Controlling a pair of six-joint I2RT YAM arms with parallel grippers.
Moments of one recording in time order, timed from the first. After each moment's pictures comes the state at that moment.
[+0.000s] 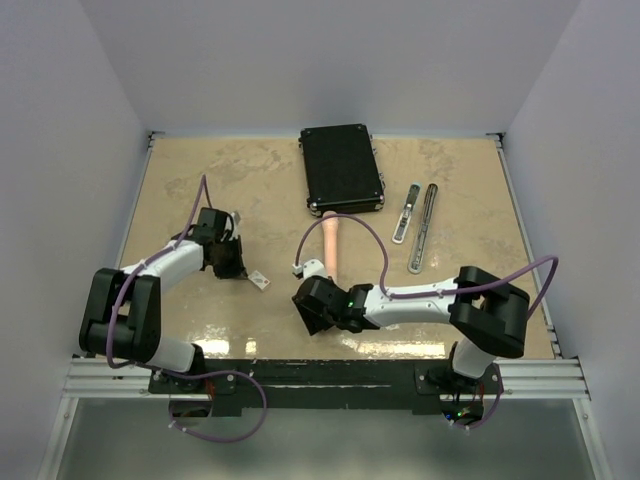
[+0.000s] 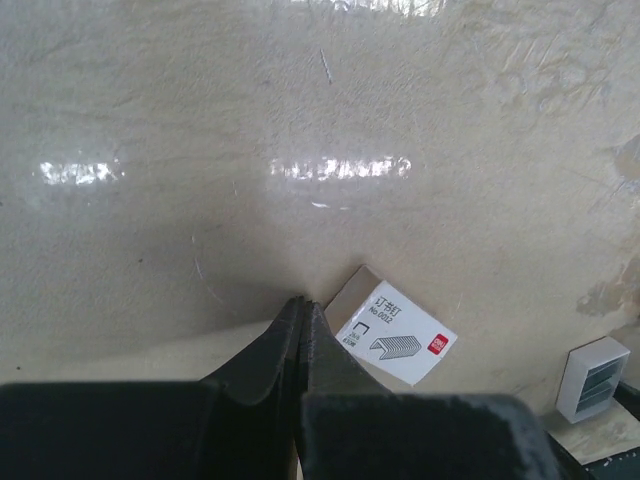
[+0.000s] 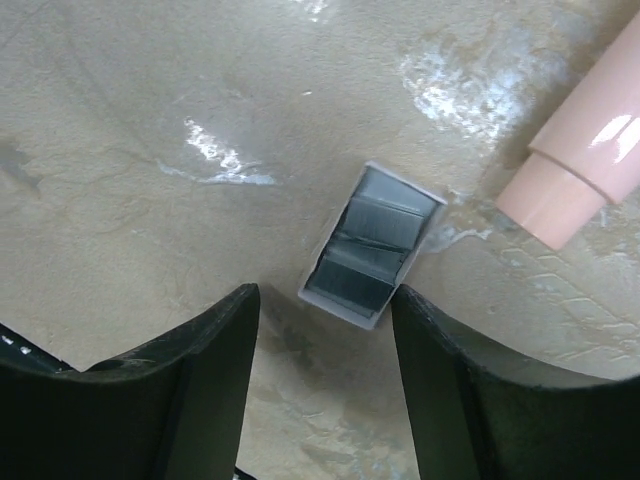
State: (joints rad) left arm -0.17 1.46 0.72 -0.40 0.19 -0.34; right arm 1.21 1.65 0.87 -0.21 0.29 0.59
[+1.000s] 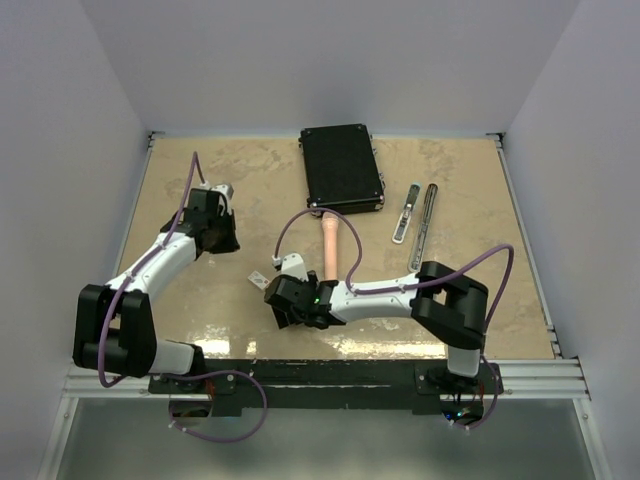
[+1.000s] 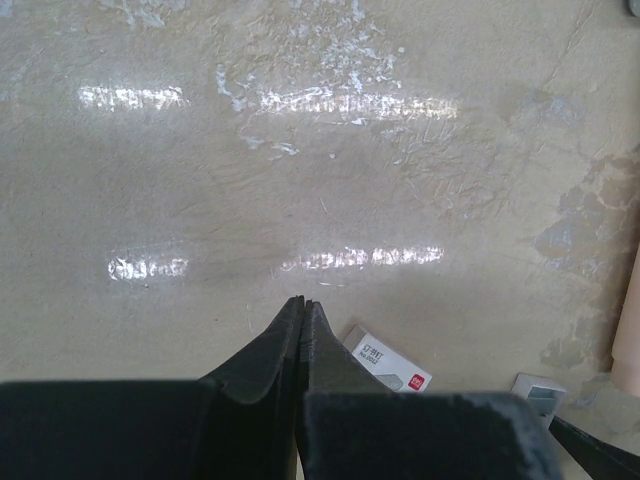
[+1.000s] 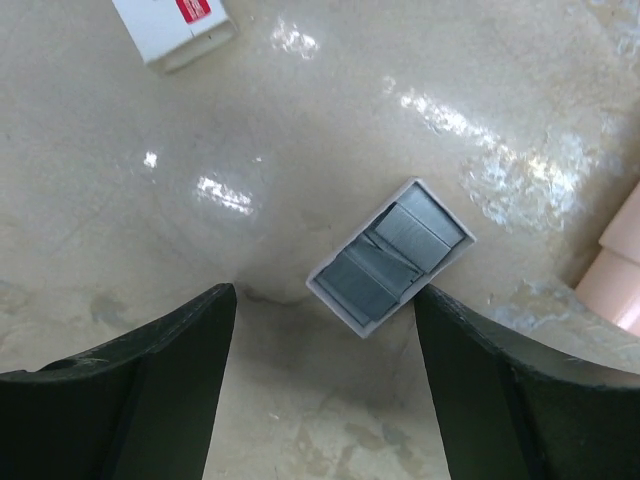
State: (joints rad) left arm -0.16 1.38 0.86 -0.41 0.08 -0.26; right arm 1.26 1.85 1.12 -0.30 0.42 0.75
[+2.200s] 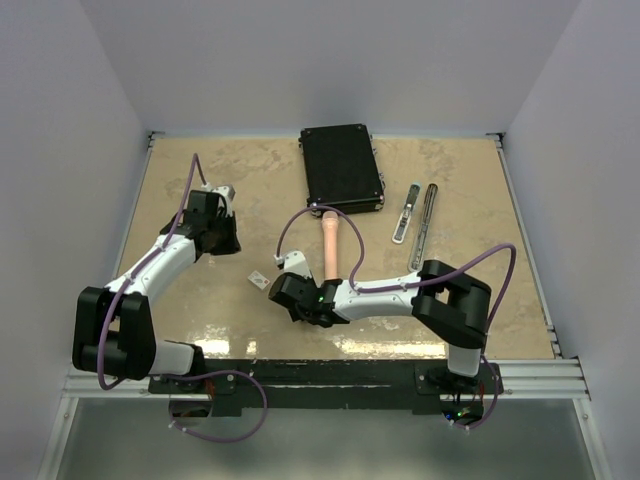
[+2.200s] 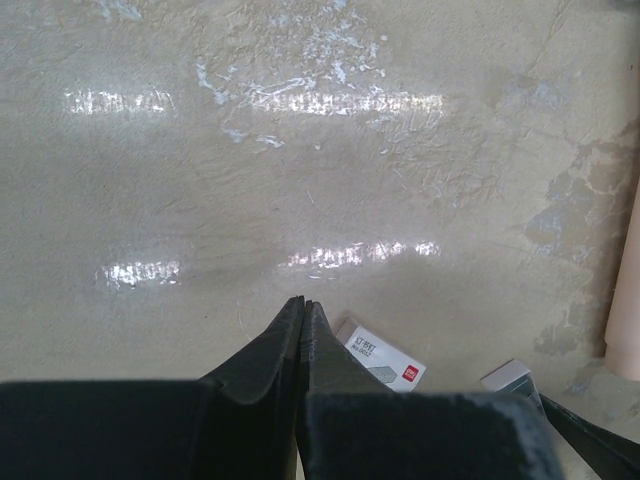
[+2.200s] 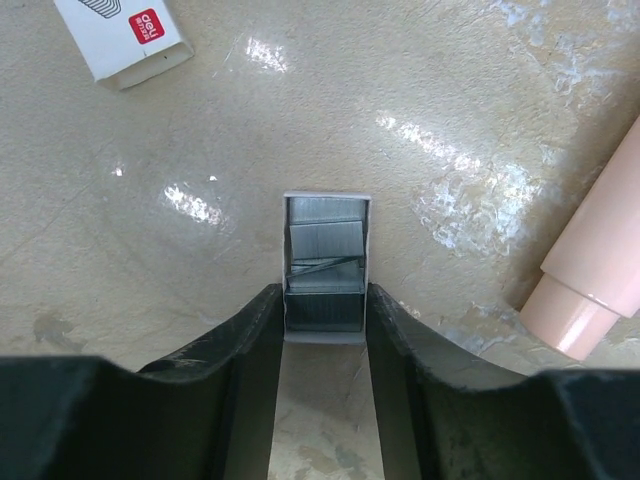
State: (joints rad) left arm -0.16 1.36 0.84 -0.41 0.12 -0.25; right arm 1.24 1.86 1.10 -0.26 0.46 0.66
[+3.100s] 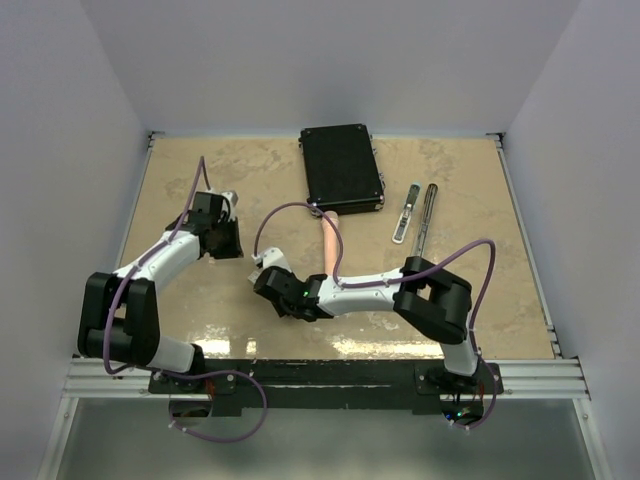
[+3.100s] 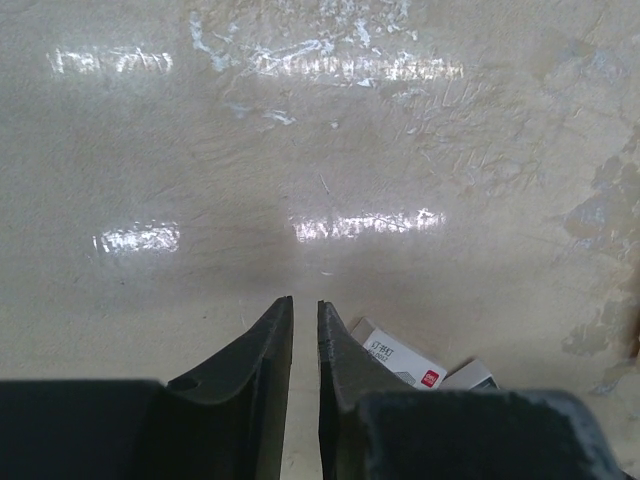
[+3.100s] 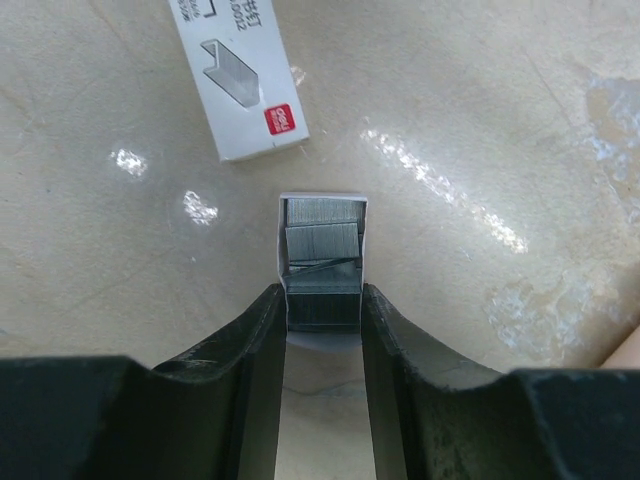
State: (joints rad) left arm -0.16 1.43 0.83 -0.41 0.11 -0.24; right arm 1.23 1.96 1.23 -0.22 0.42 0.50
